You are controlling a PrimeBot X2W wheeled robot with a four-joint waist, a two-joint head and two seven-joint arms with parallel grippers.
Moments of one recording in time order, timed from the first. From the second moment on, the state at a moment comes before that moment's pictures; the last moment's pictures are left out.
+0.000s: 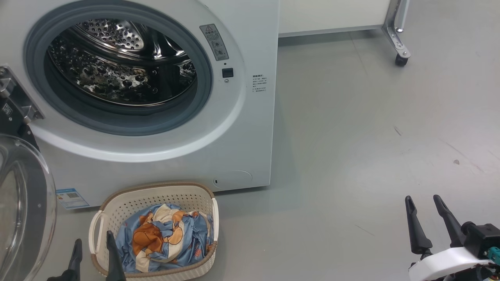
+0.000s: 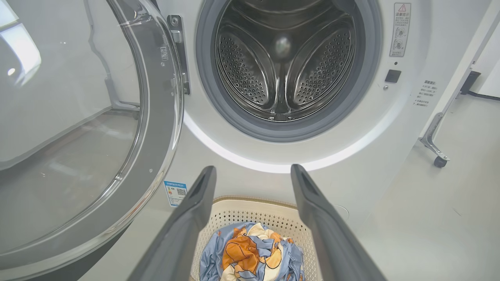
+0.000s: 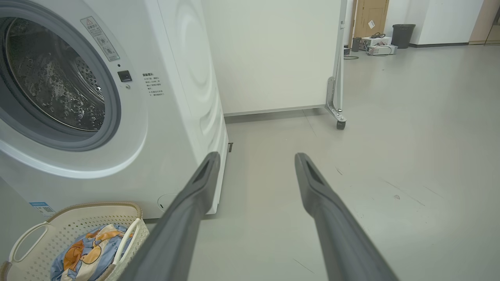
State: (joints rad) left arm 0.09 0.03 -0.08 0.14 -0.24 0.09 -0.26; right arm 0.10 -0.15 0.03 0.18 0.29 0.12 -0.26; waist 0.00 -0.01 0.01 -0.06
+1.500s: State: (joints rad) left arm -0.05 0.09 -0.10 0.18 -0.21 0.04 -0.18; right arm -0.05 -0.10 0.10 0.12 0.31 0.12 -0.26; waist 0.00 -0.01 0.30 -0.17
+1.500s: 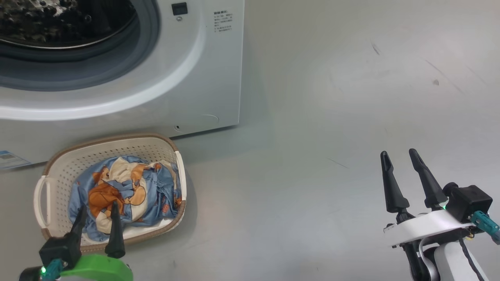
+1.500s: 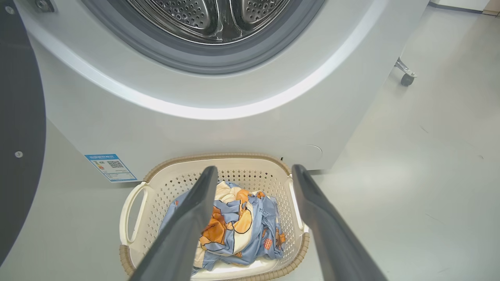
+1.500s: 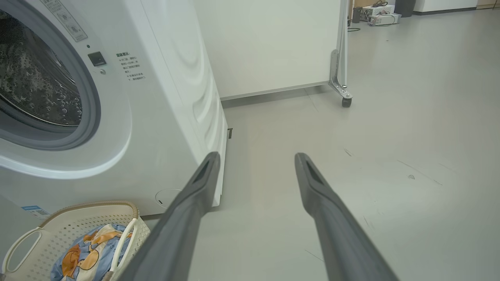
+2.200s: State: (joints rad) left arm -0.33 0.19 -0.06 0.32 -0.22 0.01 0.05; right arm -0.21 -0.09 0.13 0.08 0.33 0.12 -0.26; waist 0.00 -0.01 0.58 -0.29
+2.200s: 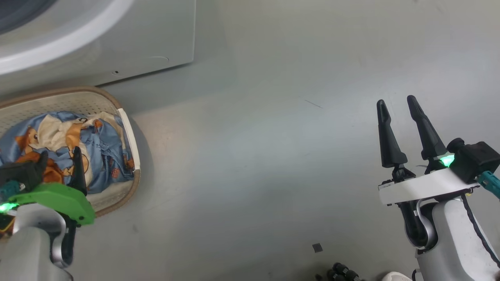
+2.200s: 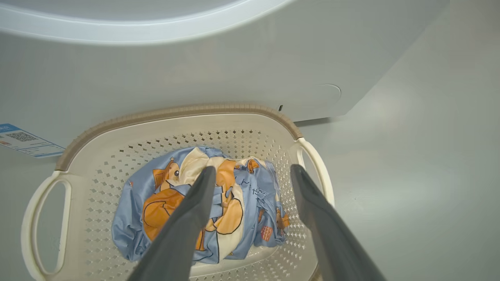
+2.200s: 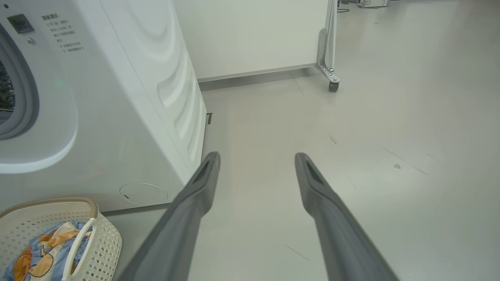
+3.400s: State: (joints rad) left arm -0.71 0.26 0.01 0.59 -0.25 0.07 0.34; right arm -0.35 -0.09 0.14 0.05 0.35 0.12 -0.26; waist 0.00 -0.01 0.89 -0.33
